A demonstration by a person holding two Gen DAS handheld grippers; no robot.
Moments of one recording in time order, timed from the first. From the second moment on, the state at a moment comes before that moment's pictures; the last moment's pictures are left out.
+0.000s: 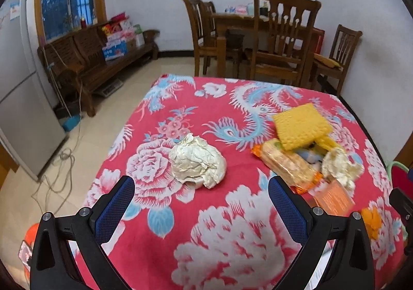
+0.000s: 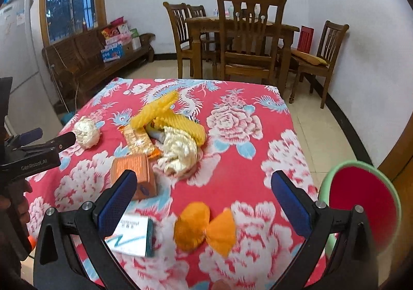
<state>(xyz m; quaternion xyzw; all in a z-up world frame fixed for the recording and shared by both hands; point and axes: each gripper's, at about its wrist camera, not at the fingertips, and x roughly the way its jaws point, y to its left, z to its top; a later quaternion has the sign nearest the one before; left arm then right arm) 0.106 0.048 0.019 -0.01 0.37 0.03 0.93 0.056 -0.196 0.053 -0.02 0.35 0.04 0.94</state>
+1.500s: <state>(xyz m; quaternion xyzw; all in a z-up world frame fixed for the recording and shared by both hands) 0.151 0.067 -0.022 -0.09 0.41 -0.06 0.91 0.150 -0.189 0.005 0.05 0.47 0.07 0.88</state>
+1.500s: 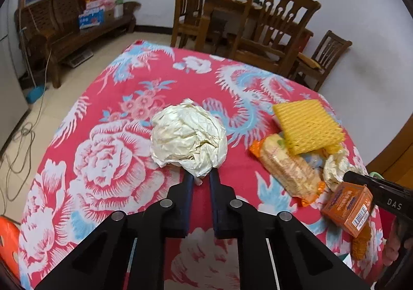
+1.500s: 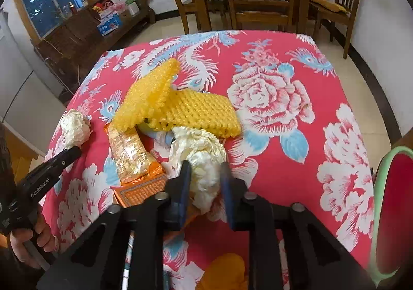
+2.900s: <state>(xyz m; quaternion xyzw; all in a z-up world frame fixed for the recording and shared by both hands) 0.134 0.034 0.022 -0.07 0.40 -0.06 0.91 0.058 -0.270 0.047 0.13 0.38 0.08 0.91</state>
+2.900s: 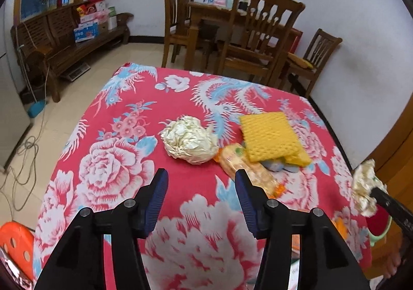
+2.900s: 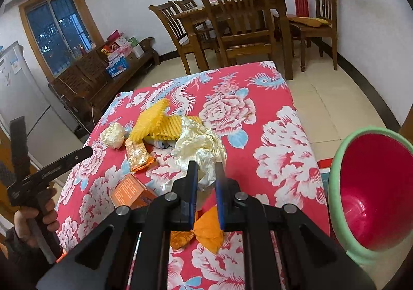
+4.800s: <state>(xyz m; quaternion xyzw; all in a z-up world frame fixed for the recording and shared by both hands) 0.083 -0.160 0.091 -0.01 0.33 -0.28 0.90 -0.025 -0.408 0.058 0.20 0.34 -0.07 0.92</state>
